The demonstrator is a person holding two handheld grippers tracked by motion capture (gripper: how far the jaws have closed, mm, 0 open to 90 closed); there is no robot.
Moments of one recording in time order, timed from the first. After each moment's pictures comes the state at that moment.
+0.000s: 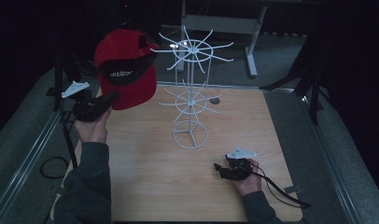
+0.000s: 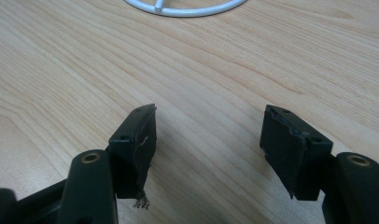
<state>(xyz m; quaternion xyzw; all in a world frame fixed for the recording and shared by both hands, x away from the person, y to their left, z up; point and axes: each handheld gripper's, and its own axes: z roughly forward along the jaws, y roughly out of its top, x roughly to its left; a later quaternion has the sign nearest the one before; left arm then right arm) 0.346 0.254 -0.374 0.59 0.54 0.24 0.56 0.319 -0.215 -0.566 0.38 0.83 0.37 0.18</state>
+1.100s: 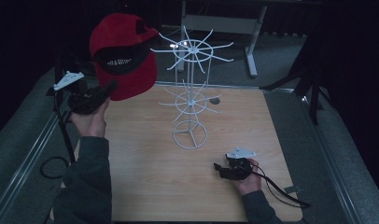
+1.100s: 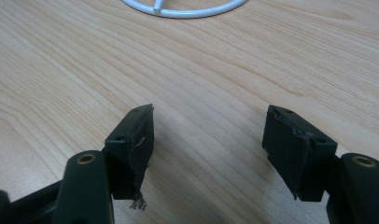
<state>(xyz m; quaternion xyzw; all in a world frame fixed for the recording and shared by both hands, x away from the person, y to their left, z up) 0.344 0.252 -0.346 0.57 0.52 0.25 0.59 0.321 -0.215 -0.566 0.38 0.83 0.37 0.18</state>
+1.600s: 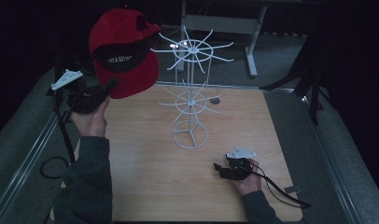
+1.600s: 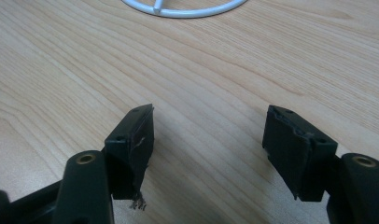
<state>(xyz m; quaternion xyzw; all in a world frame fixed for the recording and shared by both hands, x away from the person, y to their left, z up) 0.341 0.250 -0.339 0.57 0.50 0.25 0.60 0.320 -0.215 -0.566 0.38 0.83 0.37 0.18</state>
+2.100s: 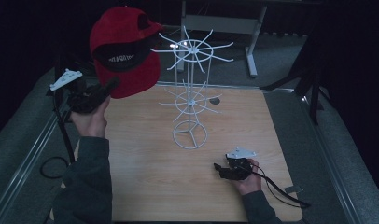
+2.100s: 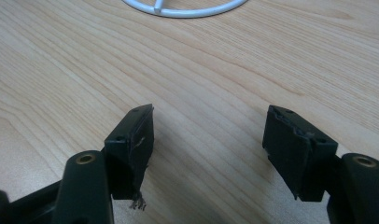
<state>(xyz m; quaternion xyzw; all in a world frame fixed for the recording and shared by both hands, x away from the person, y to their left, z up) 0.339 0.249 -0.336 0.57 0.49 0.25 0.61 0.321 -0.215 -0.566 0.38 0.83 0.37 0.18</state>
